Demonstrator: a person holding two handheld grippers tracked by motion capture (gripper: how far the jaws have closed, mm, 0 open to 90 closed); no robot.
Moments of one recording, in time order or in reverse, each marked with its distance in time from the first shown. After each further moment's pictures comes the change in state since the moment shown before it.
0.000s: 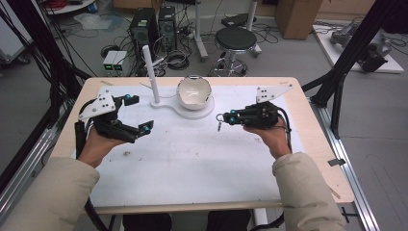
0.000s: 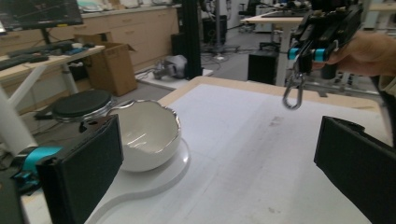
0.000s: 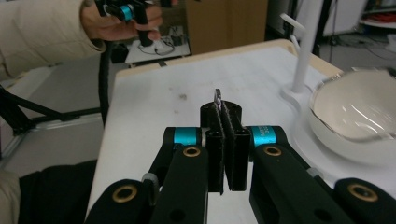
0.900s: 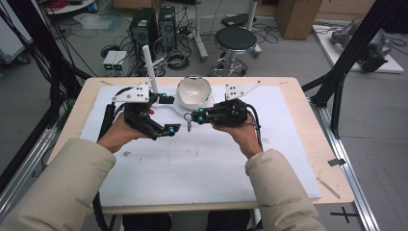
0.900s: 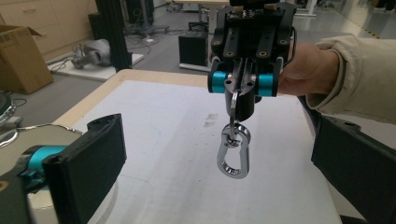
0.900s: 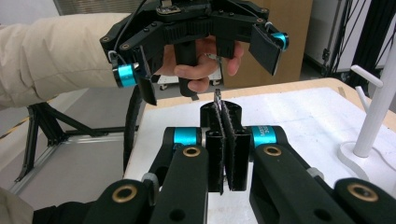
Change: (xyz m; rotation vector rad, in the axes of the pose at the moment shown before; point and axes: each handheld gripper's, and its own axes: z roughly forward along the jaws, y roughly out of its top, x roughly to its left) left arm -0.014 0.028 0.067 0.097 -0.322 0.004; right arm 0.013 0.029 0.071 -0.082 0.141 -0.040
